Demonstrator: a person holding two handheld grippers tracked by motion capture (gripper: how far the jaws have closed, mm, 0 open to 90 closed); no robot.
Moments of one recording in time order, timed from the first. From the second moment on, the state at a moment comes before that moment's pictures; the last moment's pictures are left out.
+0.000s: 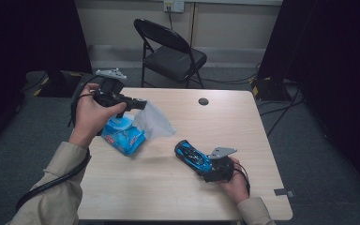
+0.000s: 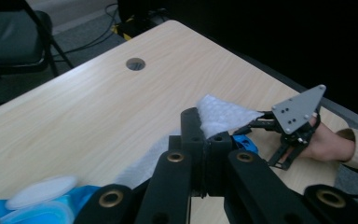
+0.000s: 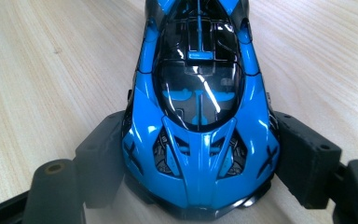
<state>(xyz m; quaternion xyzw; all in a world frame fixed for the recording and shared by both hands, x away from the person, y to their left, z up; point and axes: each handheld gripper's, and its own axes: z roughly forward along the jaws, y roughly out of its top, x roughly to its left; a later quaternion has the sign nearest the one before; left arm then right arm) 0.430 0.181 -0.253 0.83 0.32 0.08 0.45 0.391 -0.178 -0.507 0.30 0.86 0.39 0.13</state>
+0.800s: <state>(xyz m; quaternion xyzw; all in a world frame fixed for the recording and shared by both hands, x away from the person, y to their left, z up) 0.415 0.124 -0.432 0.87 0.31 -0.01 0.37 0.391 -0.178 -0.507 0.29 0.86 0.39 0.13</state>
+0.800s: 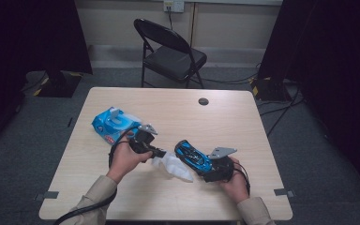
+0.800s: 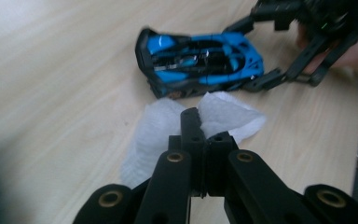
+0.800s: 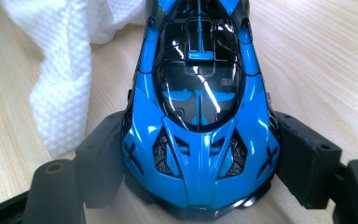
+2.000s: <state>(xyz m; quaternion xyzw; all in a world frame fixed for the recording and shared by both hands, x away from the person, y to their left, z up) 0.396 0.050 -0.449 0.87 0.24 0.04 0.43 0.391 -0.178 -0.507 0.29 0.86 0.39 0.13</state>
